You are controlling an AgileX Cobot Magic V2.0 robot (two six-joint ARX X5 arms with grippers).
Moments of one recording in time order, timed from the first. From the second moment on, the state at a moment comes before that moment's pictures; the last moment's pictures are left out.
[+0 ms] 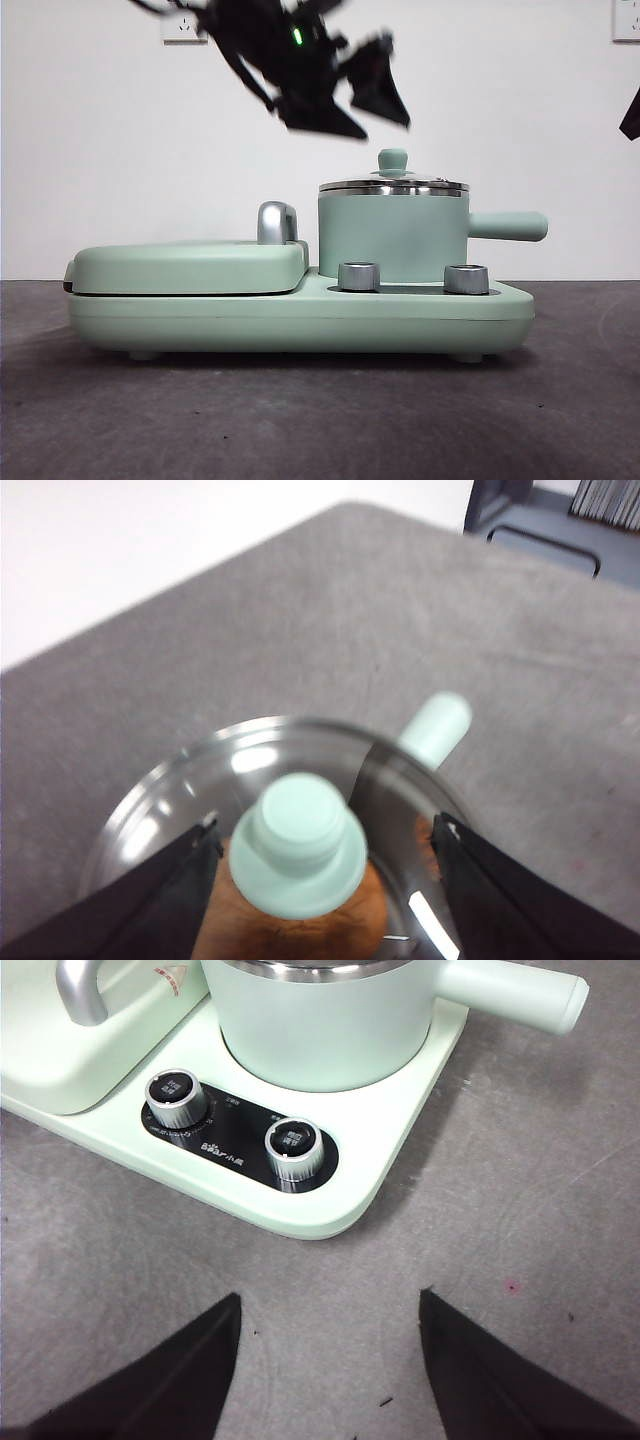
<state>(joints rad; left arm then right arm) -0.61 1.82 1.49 -0.03 0.29 0.10 0.41 0.58 0.60 -0.62 -0.08 0.04</state>
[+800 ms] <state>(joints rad) -0.43 1.21 1.01 -0.14 0.31 -0.02 0.41 0.58 0.60 -0.62 -0.08 0.04</state>
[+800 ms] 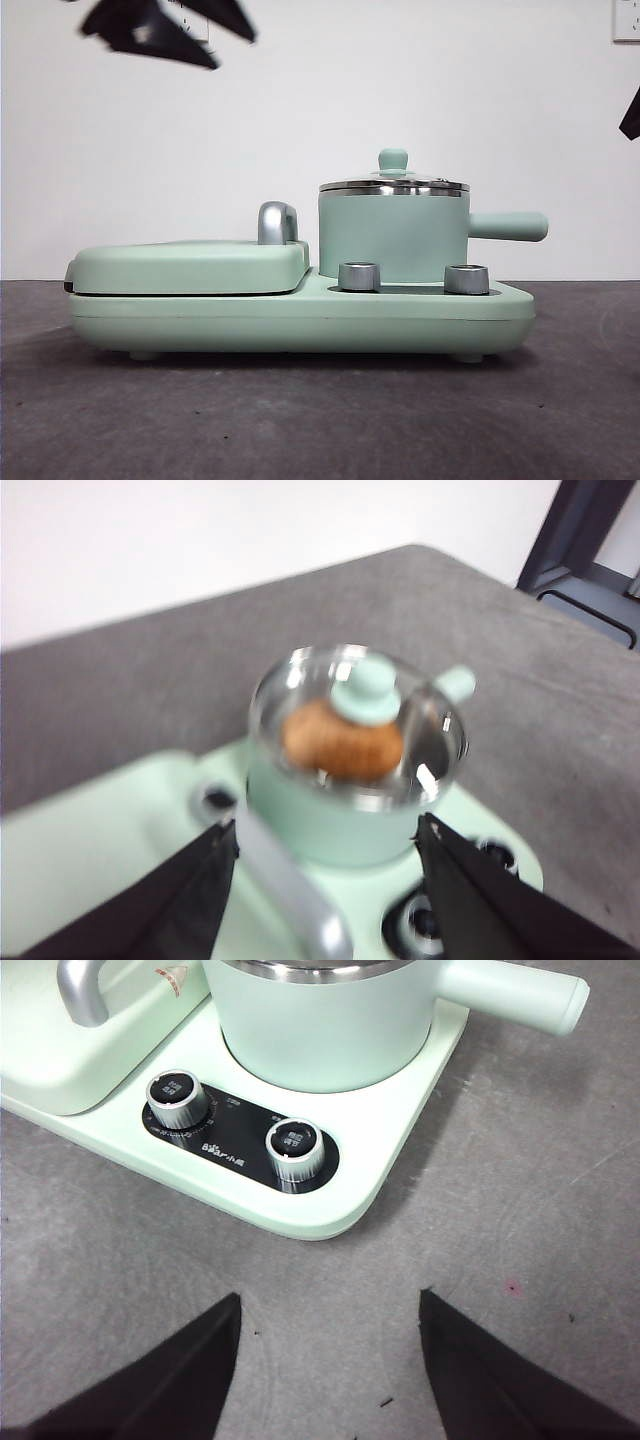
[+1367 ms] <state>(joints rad) -0.31 0.88 0.79 -0.37 0.31 -0.14 0.41 0.58 0.60 -0.63 -0.08 0.04</state>
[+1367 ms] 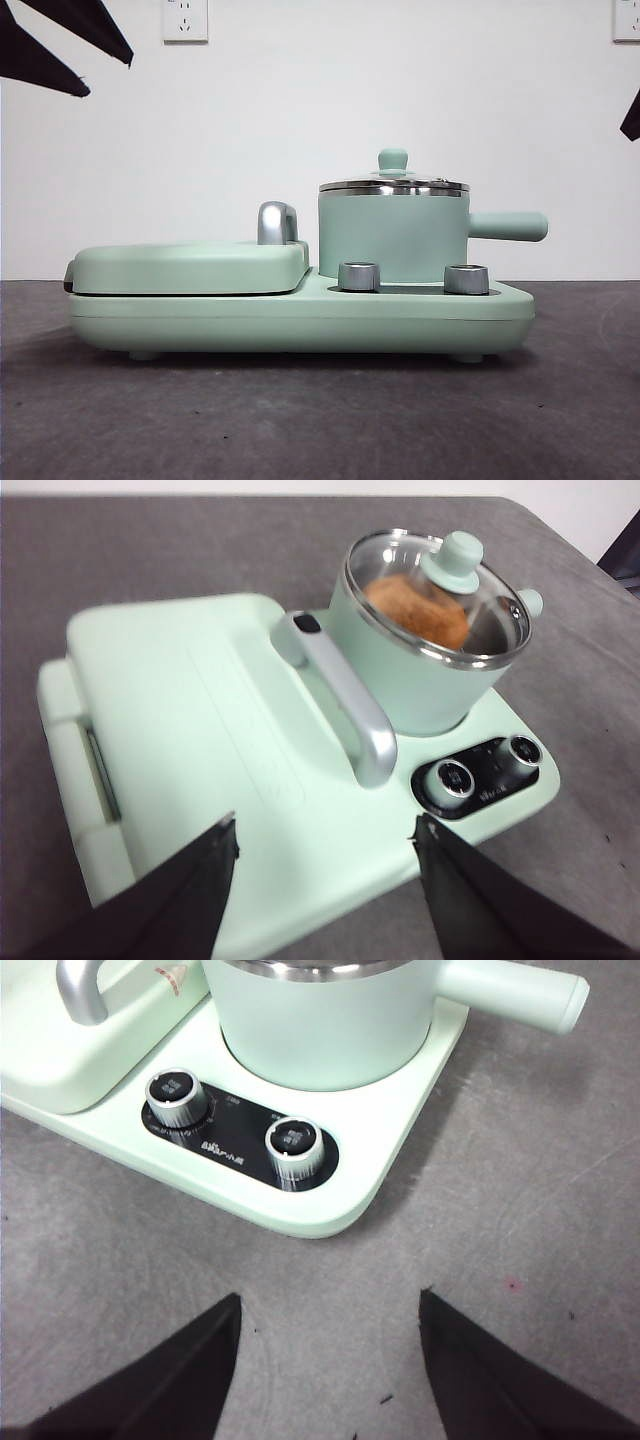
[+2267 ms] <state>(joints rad) -0.31 0.88 0.79 -0.41 0.32 -0.23 0.41 0.57 0.60 -0.63 -0.10 0.05</state>
